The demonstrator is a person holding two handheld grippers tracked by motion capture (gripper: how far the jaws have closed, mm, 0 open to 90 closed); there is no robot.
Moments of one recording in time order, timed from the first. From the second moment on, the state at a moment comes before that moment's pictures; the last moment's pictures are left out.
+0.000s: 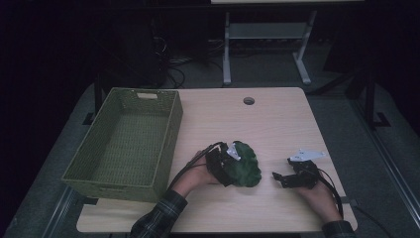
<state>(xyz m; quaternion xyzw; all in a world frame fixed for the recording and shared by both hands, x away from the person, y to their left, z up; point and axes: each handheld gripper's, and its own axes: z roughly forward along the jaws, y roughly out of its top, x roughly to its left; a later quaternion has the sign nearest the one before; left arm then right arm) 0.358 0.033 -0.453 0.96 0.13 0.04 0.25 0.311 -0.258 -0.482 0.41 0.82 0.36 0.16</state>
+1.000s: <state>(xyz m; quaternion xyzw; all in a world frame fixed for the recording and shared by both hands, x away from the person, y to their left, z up) 0.359 0.046 -0.415 0.95 0.17 0.02 0.27 0.310 -0.257 -0.482 0.41 0.82 0.36 0.16</state>
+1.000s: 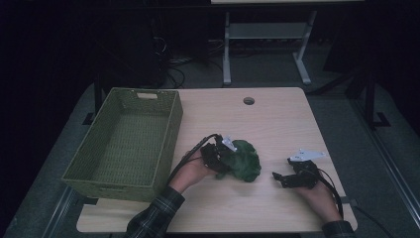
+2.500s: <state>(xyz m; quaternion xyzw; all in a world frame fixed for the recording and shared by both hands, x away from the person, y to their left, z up) 0.350 0.162 -0.289 0.91 0.25 0.10 0.30 0.311 -0.257 -0.482 0.42 0.82 0.36 0.16</state>
